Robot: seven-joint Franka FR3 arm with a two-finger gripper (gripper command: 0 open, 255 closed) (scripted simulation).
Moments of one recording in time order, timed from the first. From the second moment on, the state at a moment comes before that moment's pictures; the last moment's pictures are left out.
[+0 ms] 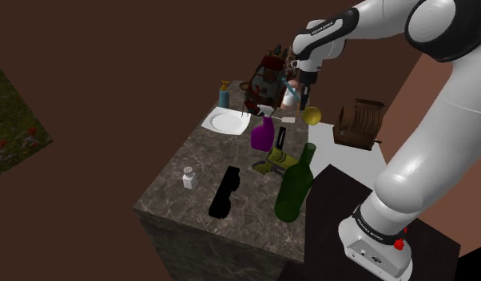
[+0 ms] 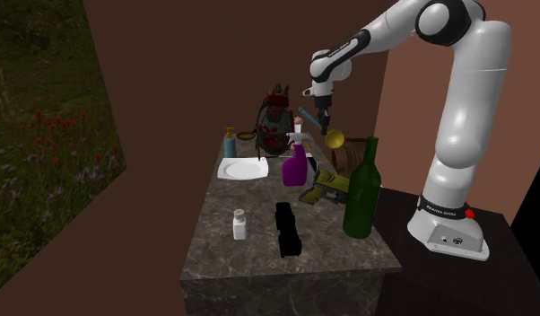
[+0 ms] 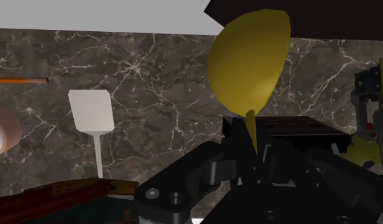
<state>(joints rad) -0.22 0.08 -0.26 -2.06 0.04 1.96 -1.04</state>
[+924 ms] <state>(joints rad) -0.22 0.18 -0.25 -2.14 0.07 2.13 -1.06</state>
